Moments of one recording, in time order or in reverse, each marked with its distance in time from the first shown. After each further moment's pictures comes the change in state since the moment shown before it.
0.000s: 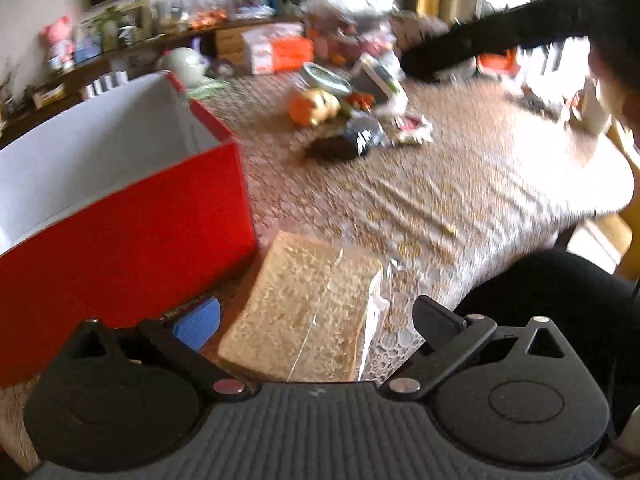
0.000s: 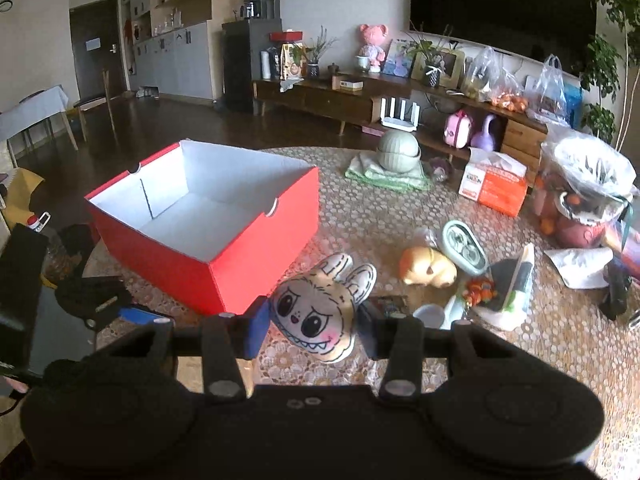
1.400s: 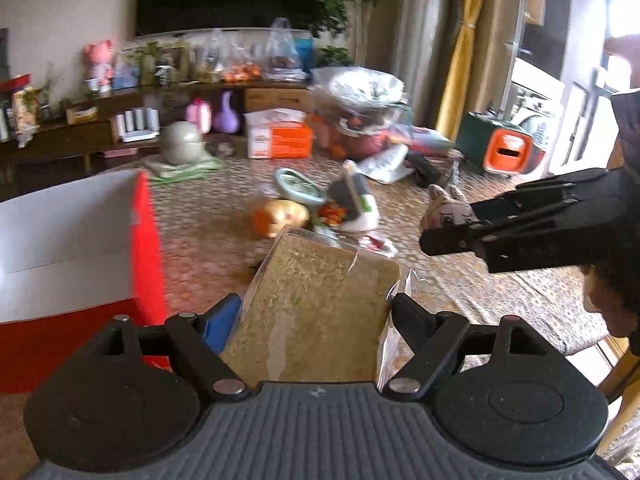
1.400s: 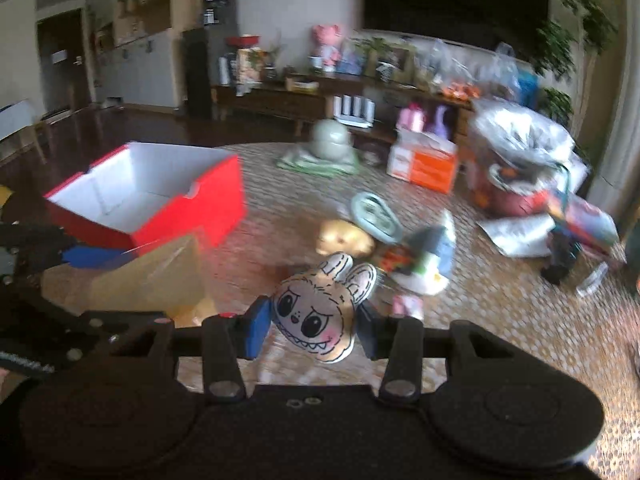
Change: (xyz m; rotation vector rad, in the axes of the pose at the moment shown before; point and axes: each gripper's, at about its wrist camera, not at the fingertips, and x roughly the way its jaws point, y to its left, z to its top) left arm -0.026 -0.069 0.078 -0.196 -0.213 0.072; right arm -0.037 -0.051 -0.024 0.030 -0.021 -0.065
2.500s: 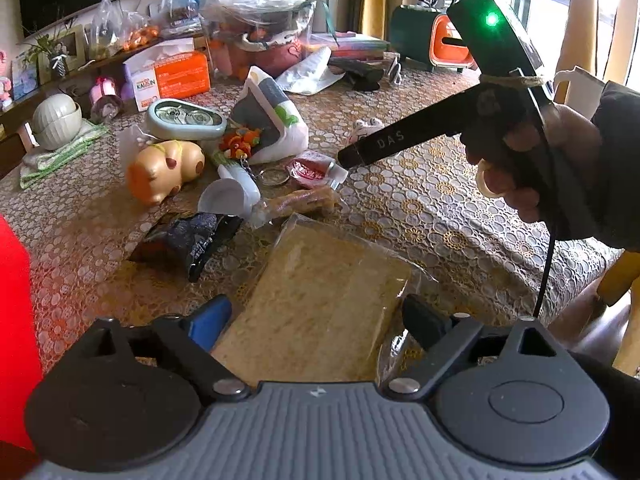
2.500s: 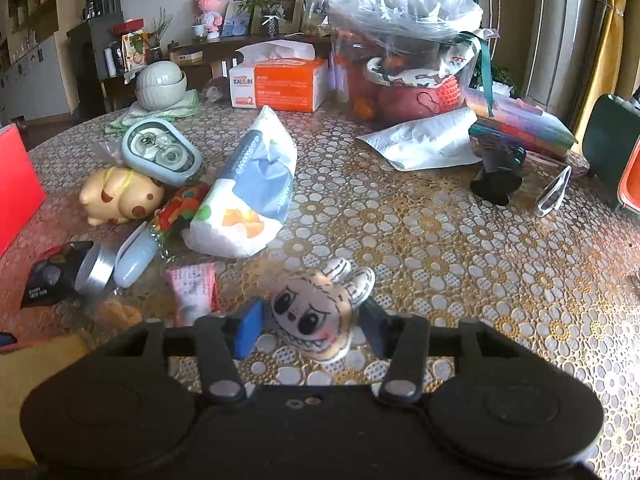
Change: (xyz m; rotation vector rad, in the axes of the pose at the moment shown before) left arm 0.146 -0.042 -0.018 0.267 0.189 -0.171; right arm 0.131 -0.161 -0.060 0.235 0.091 -0.235
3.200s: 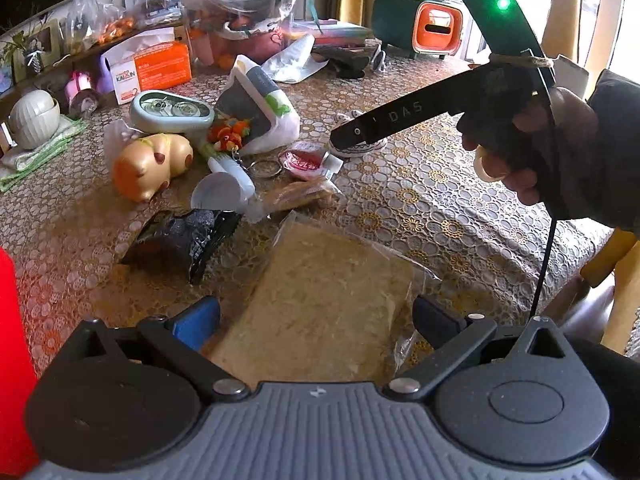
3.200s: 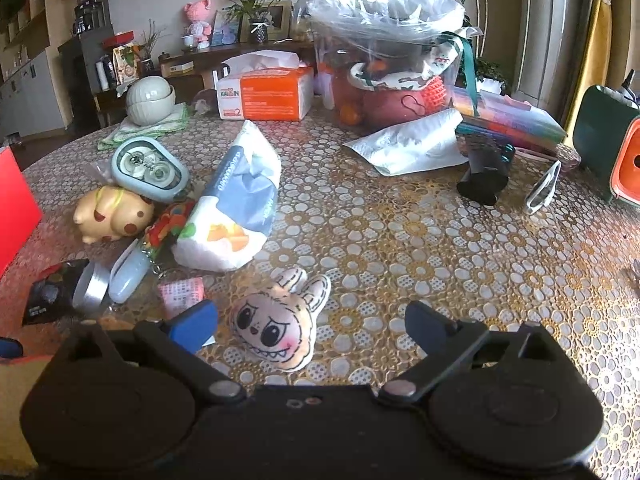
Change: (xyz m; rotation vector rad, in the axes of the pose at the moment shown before) left arm 0.008 0.017 0.004 0.033 0.042 -0.079; right arm 0.001 -0.011 0.003 0.051 -0.019 0.000
